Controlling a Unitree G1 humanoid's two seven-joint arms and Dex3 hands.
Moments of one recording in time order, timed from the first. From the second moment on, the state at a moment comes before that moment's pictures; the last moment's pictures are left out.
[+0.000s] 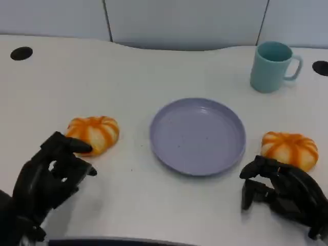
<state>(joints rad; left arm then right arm) -0.14 0.09 0.22 0.47 -0.23 -0.45 -0.47 -0.40 -0.11 -0.20 1.05 0.31 -0.24 0.94</state>
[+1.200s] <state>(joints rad) -0.58 0.43 -0.32 0.66 0.77 -0.25 -0.06 -0.37 -0.11 -0.19 0.99 0.30 -0.22 0.93</state>
